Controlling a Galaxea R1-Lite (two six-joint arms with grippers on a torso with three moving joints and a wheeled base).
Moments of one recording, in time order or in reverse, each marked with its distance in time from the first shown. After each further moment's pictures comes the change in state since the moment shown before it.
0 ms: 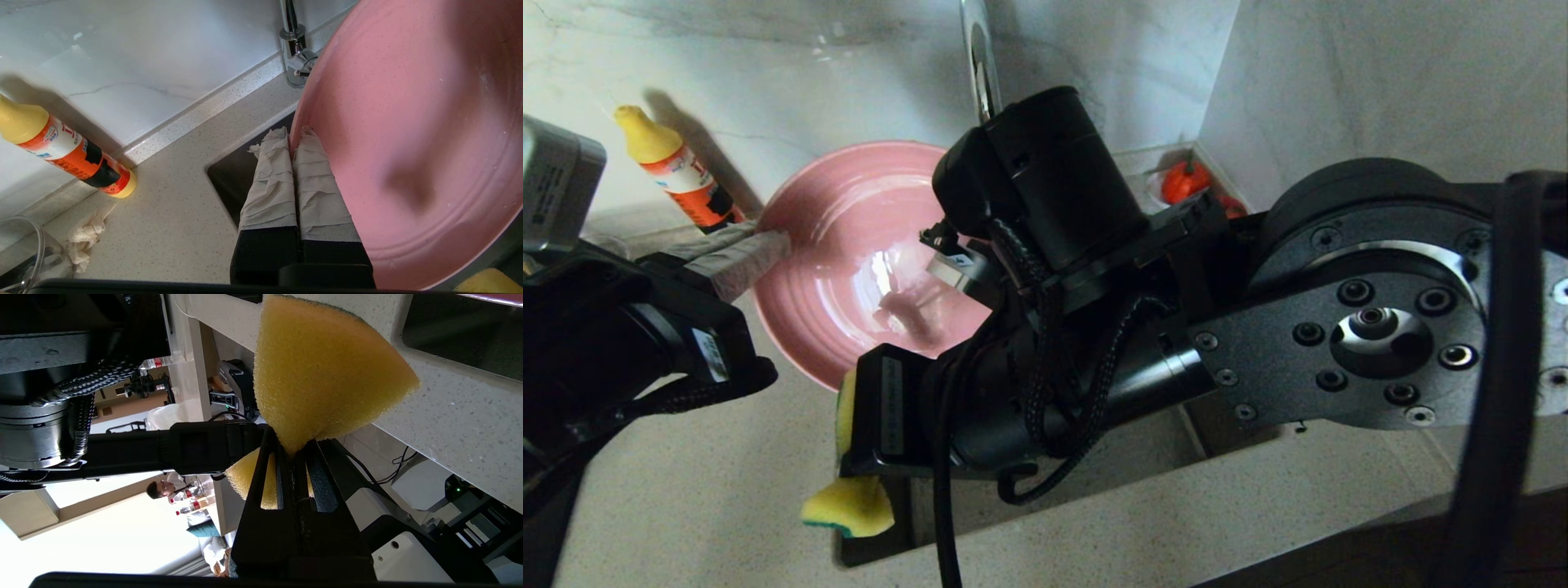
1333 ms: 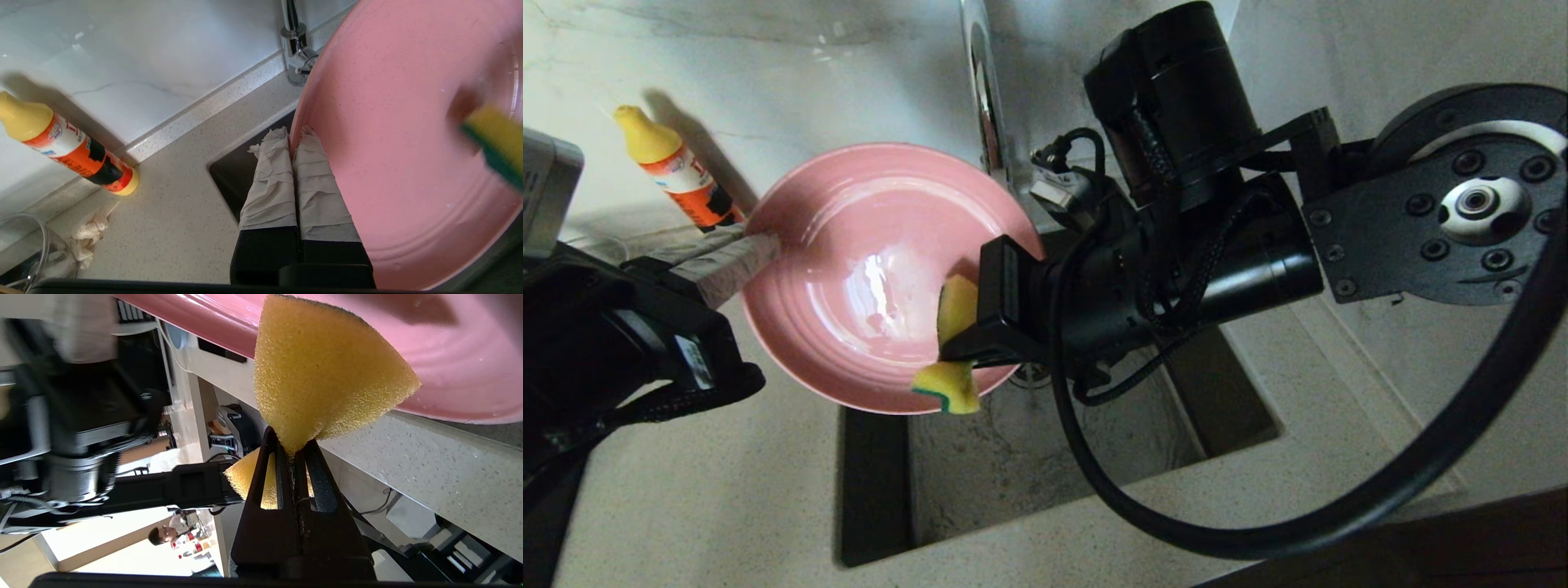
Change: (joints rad) left arm -0.001 -0.024 0.008 0.019 0.000 0.001; right arm -0.147 -0.074 0.000 0.012 -0.002 -0.004
